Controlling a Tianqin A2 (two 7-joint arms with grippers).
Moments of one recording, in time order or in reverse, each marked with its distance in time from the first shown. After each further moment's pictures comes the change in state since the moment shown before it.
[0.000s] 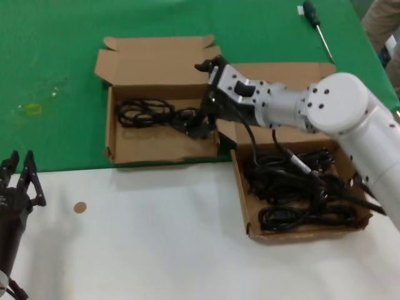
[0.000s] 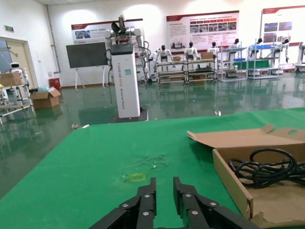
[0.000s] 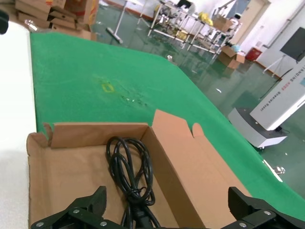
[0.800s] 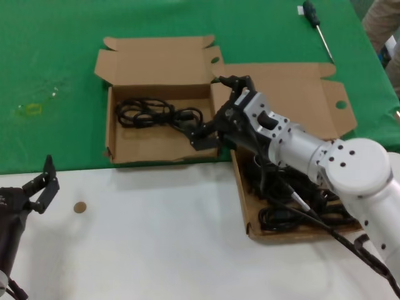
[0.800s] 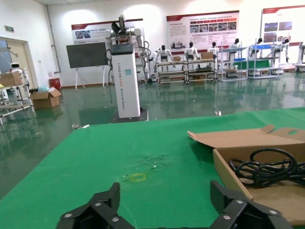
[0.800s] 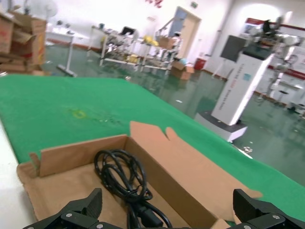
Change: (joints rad) left arm 0.000 0.000 0.000 0.000 0.000 0.000 0.000; right arm -0.300 0.019 0.145 0.224 0.158 0.196 -0.017
